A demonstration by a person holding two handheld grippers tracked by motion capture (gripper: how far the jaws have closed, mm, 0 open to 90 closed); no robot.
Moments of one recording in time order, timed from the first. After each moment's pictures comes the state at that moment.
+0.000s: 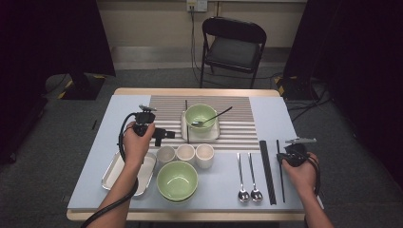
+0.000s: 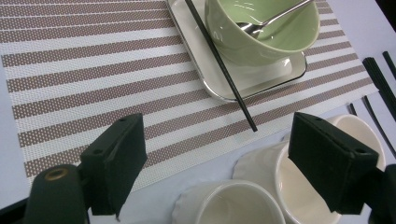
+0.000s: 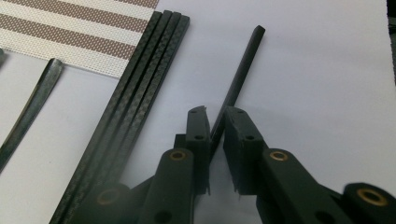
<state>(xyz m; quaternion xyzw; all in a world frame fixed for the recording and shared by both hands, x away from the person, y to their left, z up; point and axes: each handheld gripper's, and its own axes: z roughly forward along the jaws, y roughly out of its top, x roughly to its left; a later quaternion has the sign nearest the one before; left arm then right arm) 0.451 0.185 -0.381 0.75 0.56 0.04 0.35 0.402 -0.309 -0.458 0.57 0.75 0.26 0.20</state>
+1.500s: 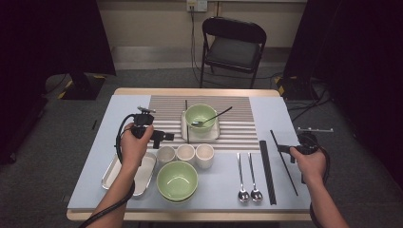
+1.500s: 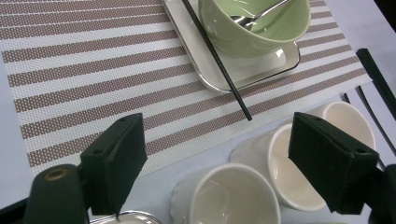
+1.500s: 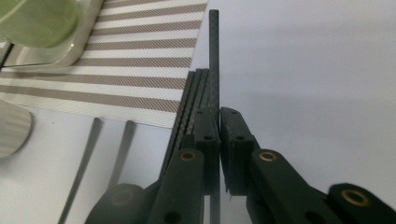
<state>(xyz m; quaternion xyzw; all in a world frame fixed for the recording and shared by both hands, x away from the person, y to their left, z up) 0.442 0.186 -0.376 0.76 0.55 0.04 0.35 0.415 -0.326 -0.422 0.62 0.69 0.36 0.09</state>
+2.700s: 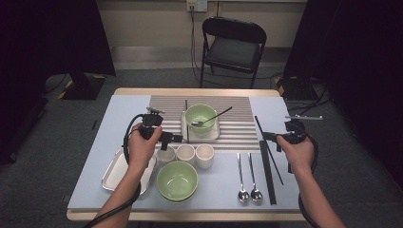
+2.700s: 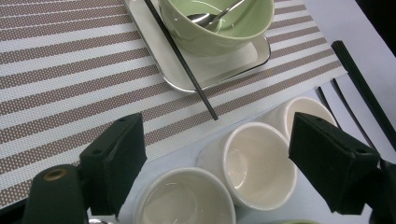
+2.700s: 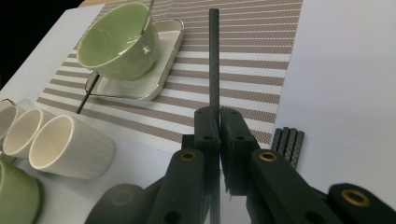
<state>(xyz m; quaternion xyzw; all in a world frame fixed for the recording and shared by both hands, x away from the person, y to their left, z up) 0.436 0.160 -0.370 0.77 0.53 0.03 0.35 0.424 -0.275 -0.379 0.56 0.71 0.42 0.09</state>
